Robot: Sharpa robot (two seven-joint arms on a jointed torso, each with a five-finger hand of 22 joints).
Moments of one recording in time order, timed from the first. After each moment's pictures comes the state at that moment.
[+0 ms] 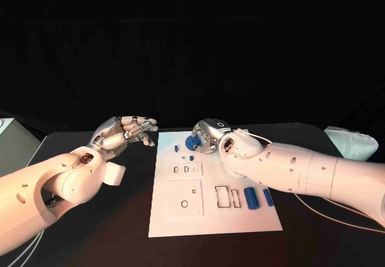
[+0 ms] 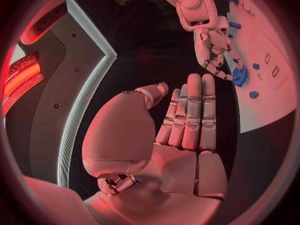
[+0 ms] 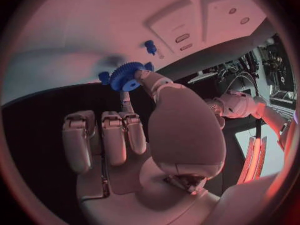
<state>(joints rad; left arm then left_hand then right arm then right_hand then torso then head) 1.04 -0.92 0.26 1.58 -0.26 -0.15 0.34 1.33 -0.17 0.59 0.14 0.06 0.91 0.20 0.26 0.23 1.16 0.13 0.07 0.07 1.16 0.05 0.72 0.59 0.17 0.93 0.15 0.79 0.42 1.28 -0.51 -0.11 1.20 -1.55 -0.49 -0.24 1.31 -0.24 0.47 0.11 0.35 0.97 0.15 0.22 0.36 1.47 0.06 1.57 1.31 1.47 -0.01 1.56 1.31 0.01 1.47 0.09 1.57 1.31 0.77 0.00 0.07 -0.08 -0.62</state>
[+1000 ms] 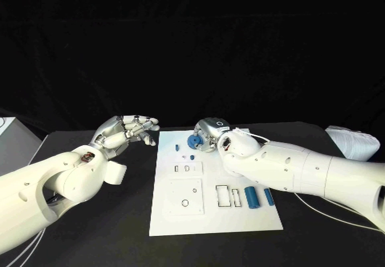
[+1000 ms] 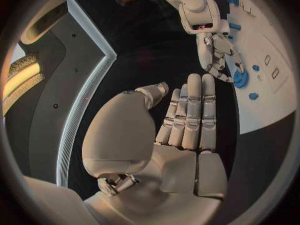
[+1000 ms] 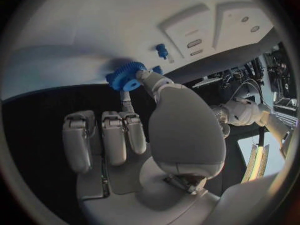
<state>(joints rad) 1.04 -0.92 0.26 1.58 -0.26 -0.14 0.33 1.33 -0.17 0.60 0.13 0.06 0.91 0.20 0.26 0.23 1.16 0.13 0.07 0.07 1.16 0.05 0.72 0.59 0.17 0.93 0.15 0.79 0.43 1.28 -0.47 -0.11 1.15 -1.60 -0.47 -0.29 1.30 -0.24 0.47 0.12 0.32 0.97 0.14 0.22 0.36 1.47 0.06 1.57 1.31 1.47 -0.01 1.56 1.31 0.01 1.47 0.09 1.57 1.31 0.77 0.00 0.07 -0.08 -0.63</state>
